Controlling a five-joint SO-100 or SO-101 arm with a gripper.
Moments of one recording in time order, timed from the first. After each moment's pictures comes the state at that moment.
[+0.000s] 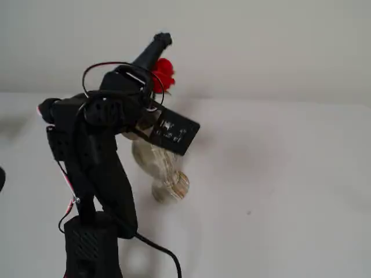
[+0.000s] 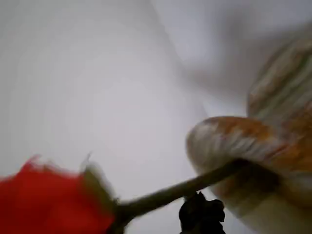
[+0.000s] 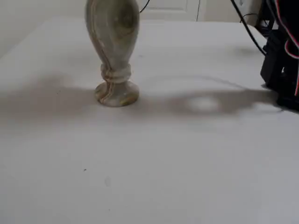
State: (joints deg) arm -8.7 57.7 -12.0 97.9 31.5
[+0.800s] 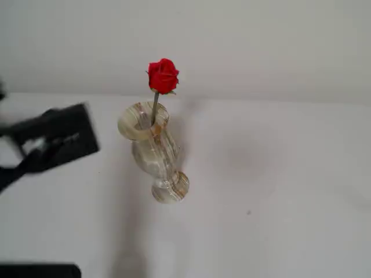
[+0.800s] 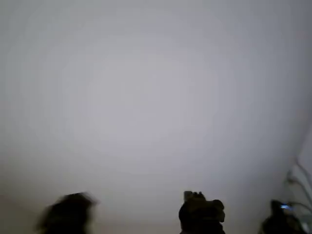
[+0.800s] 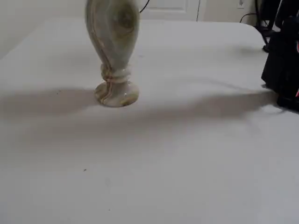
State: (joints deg) arm -24.7 103.8 -10.0 101.8 15.4
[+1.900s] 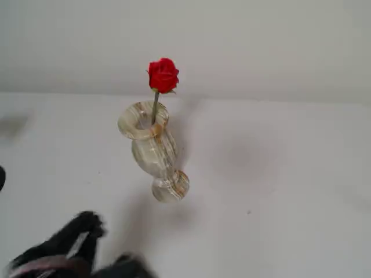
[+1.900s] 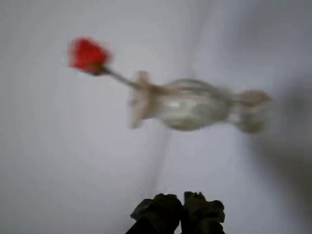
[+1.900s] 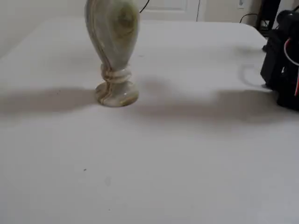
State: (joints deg) arm -7.6 189.6 127.4 79.1 -7.3
